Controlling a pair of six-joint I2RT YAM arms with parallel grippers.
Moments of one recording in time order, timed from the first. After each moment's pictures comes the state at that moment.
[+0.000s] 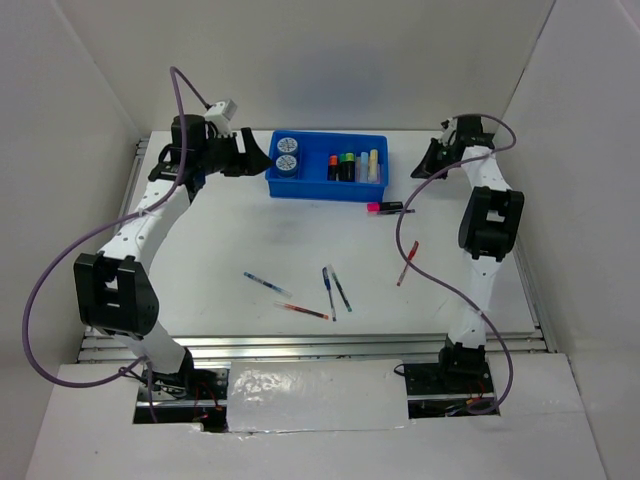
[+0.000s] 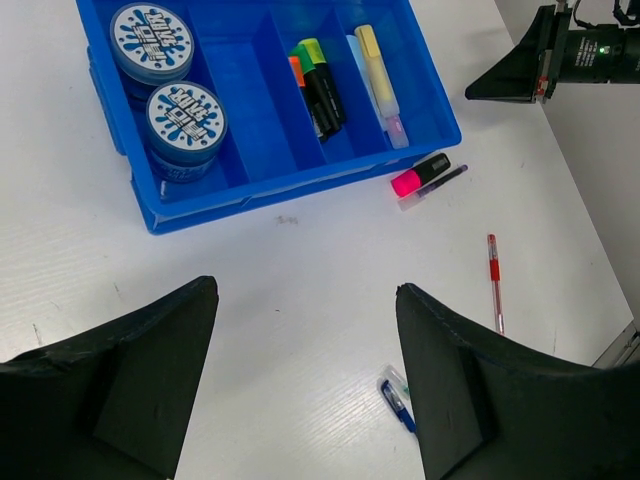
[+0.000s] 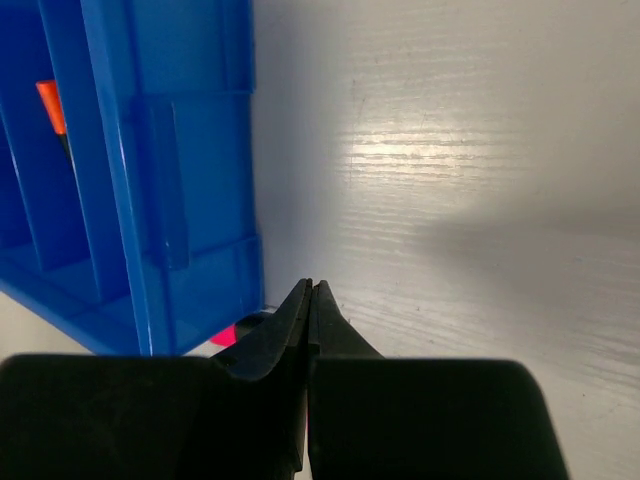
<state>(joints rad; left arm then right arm) -0.14 1.62 1.45 -0.25 0.48 -0.30 -0.15 2.38 2.10 -0.66 -0.52 0.24</state>
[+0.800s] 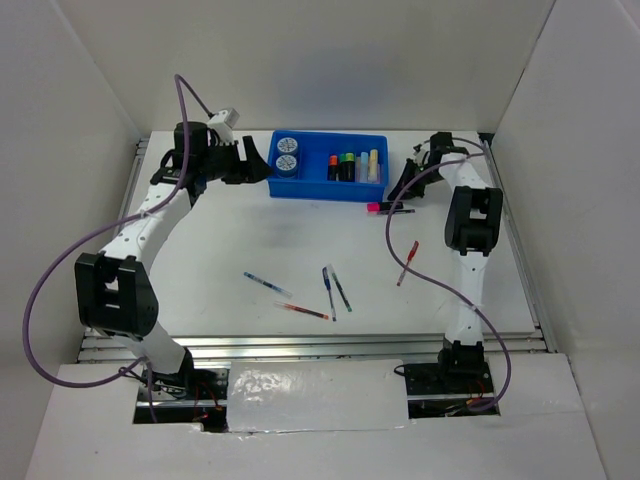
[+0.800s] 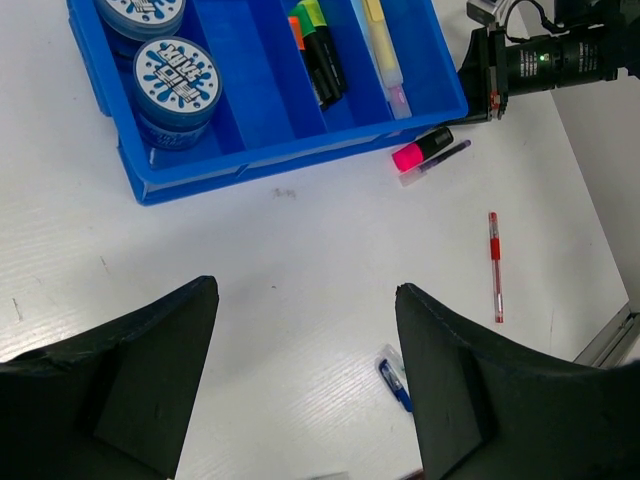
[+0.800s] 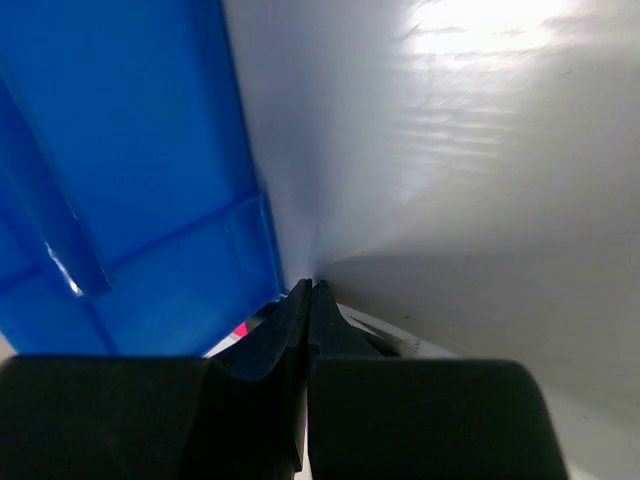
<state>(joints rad) -0.14 1.62 1.40 -0.26 0.50 -0.30 -0.08 2.52 2.13 -0.81 -0.62 0.28</state>
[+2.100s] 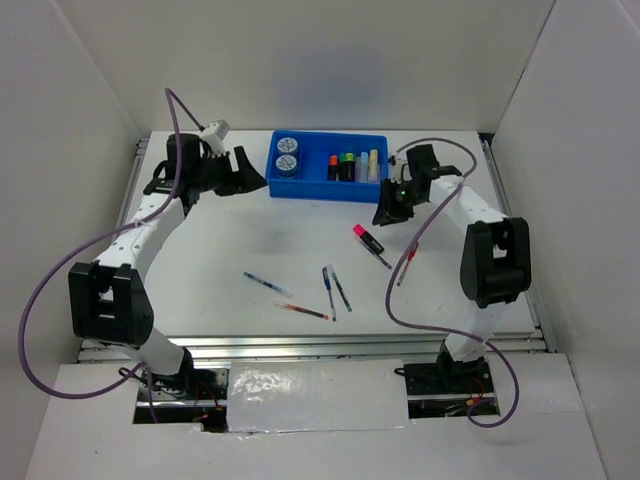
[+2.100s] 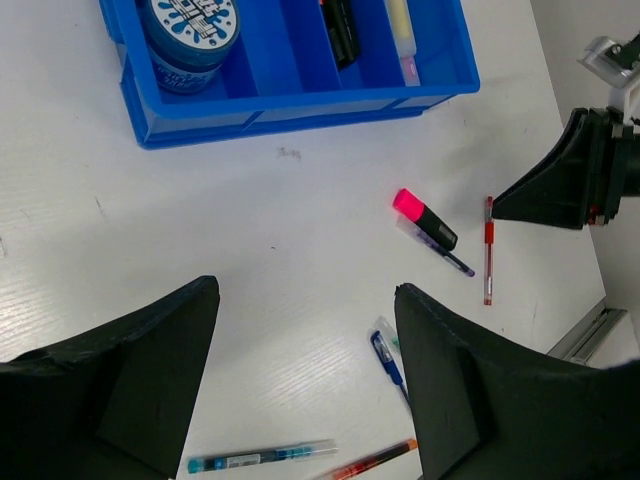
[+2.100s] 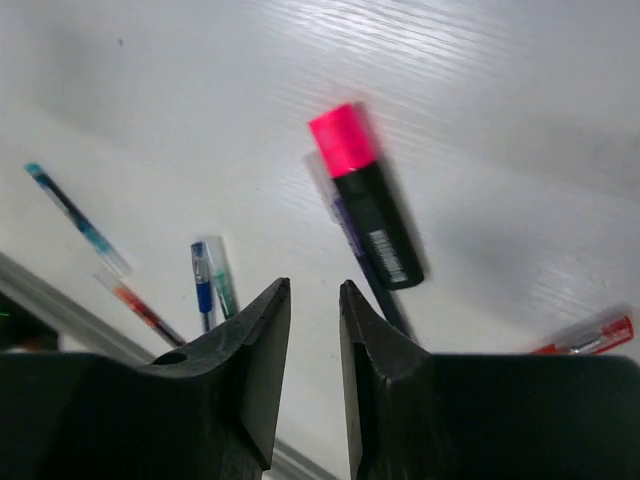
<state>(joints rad) -0.10 1.56 1.29 -0.27 0.52 -0.35 0.10 1.85 1.40 -0.69 -0.50 0.18</state>
